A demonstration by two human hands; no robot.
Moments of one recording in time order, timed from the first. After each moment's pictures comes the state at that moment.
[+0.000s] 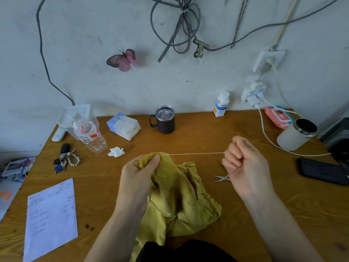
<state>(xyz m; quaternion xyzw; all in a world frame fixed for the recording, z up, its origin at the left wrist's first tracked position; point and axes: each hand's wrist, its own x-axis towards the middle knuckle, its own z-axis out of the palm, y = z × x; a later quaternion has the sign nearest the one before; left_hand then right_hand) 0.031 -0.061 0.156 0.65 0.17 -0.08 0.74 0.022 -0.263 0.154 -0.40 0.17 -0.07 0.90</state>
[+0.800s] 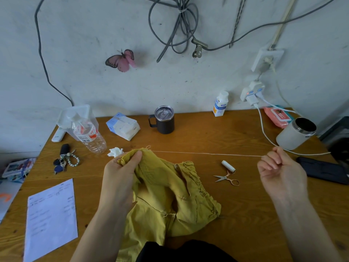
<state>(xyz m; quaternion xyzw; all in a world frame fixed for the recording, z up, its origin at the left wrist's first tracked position) 0.040 -0.037 0.152 0.64 0.22 -0.04 0.74 0.009 -0.329 0.133 -0.28 0.31 -0.19 0.89</state>
